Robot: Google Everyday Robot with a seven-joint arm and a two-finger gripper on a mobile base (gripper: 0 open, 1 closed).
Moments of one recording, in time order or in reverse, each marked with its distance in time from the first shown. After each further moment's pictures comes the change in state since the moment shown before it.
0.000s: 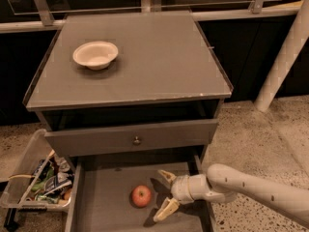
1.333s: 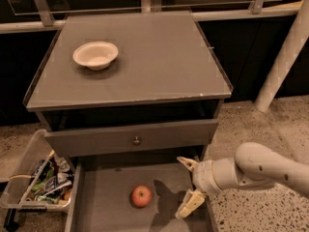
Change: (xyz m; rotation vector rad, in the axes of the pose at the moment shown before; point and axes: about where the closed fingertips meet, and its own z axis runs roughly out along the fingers) arm -0.089 0.033 -0.133 0.041 0.205 -0.073
